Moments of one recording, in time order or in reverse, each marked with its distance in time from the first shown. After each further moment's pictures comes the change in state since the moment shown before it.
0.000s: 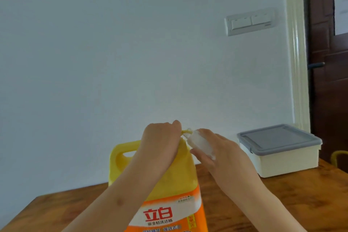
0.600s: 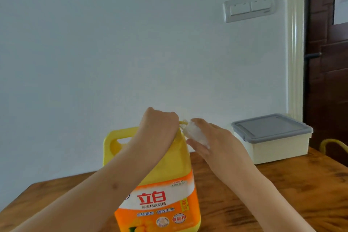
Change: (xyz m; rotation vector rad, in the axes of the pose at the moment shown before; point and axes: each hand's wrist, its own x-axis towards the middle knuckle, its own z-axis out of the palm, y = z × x) left_hand 0.003 -0.001 0.000 0.165 -0.027 0.182; right_hand -0.003 0.005 0.000 -0.021 -0.039 -0.057
